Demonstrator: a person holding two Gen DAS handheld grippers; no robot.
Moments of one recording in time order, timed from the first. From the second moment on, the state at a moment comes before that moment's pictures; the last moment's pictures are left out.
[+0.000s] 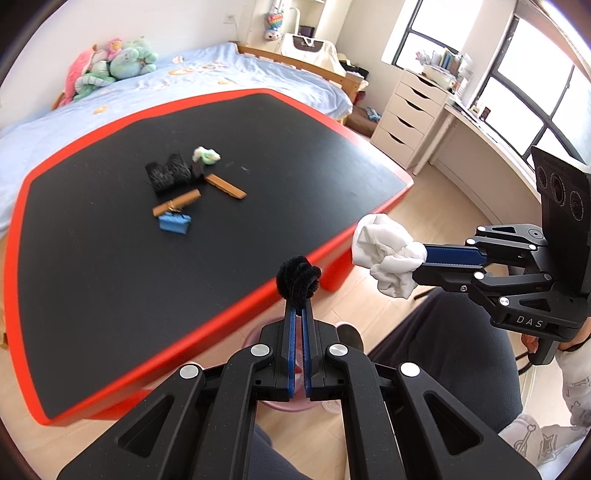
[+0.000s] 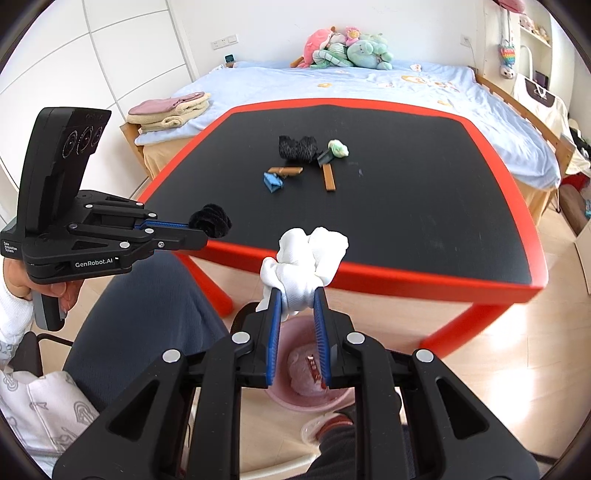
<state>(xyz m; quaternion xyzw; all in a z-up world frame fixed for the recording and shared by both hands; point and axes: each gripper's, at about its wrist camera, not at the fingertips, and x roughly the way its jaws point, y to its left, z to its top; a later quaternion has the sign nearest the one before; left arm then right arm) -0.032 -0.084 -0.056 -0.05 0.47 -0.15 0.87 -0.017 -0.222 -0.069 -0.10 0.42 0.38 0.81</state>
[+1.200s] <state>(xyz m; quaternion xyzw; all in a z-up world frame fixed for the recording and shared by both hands) -0.045 -0.103 -0.067 -0.04 0.47 -0.15 0.87 -0.033 -0.246 -0.086 -0.07 0.44 0.36 0.82</state>
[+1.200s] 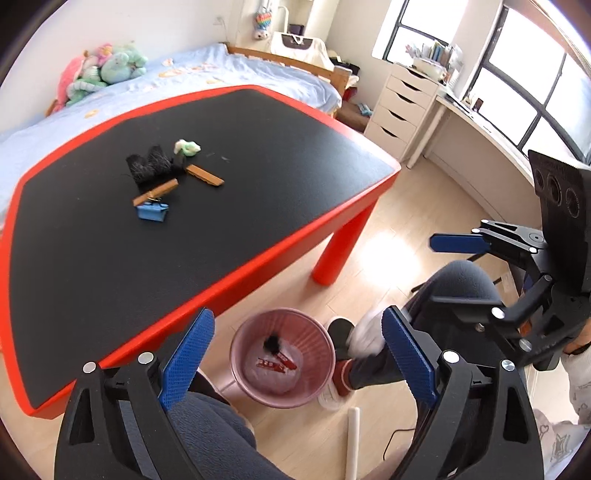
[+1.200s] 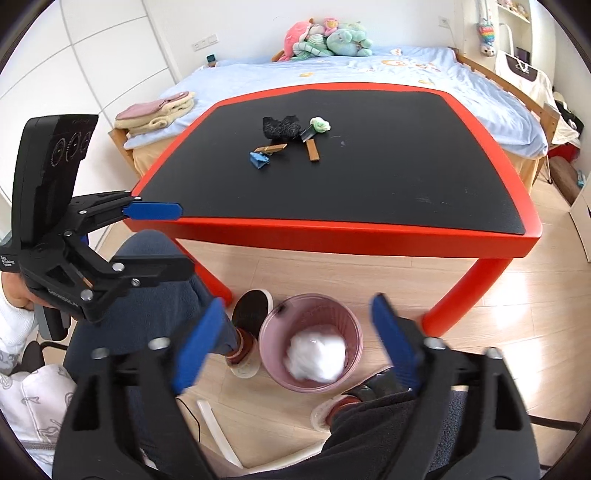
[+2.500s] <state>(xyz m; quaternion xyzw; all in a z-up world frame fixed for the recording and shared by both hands) -0.009 -0.038 -0.045 -0.02 0.45 -0.08 0.89 0.019 -0.210 -0.059 -0.10 0.43 0.34 0.83</state>
